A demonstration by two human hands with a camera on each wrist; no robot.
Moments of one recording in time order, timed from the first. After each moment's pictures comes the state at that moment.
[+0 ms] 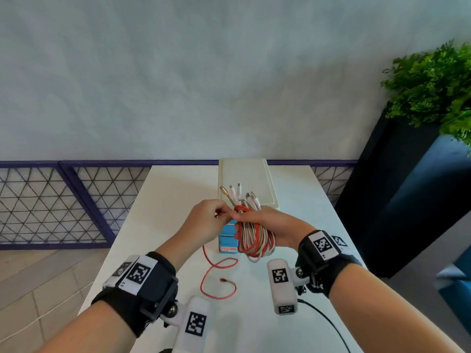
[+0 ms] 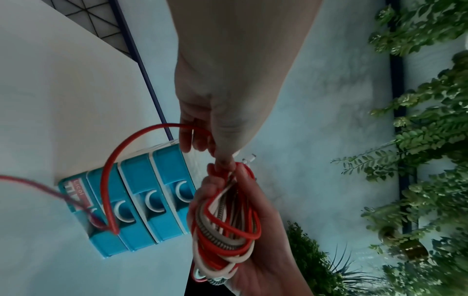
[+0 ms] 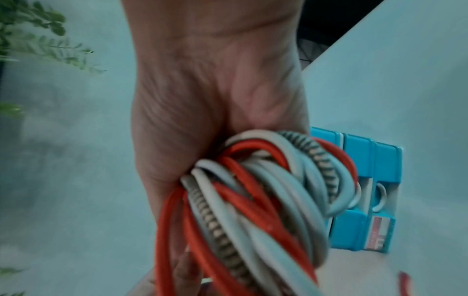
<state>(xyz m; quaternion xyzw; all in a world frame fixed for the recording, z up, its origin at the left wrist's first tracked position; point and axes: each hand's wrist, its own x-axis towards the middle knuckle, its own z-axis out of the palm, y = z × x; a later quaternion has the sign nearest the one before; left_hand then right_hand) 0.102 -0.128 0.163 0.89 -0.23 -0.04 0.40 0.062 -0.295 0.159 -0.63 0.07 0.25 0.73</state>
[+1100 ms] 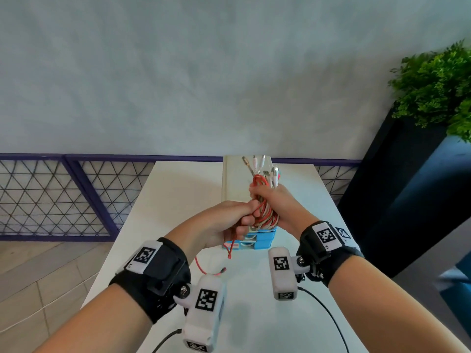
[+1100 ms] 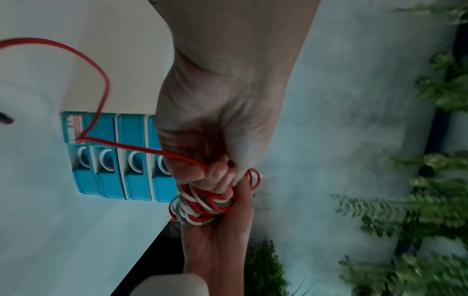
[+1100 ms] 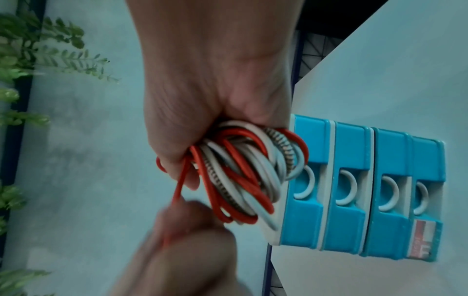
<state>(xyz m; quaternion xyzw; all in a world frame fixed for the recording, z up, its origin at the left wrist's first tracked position) 0.080 -0.149 0.187 0.64 -0.09 -0.41 0.64 0.080 -0.300 0.167 -0.65 0.14 0.01 0.75</state>
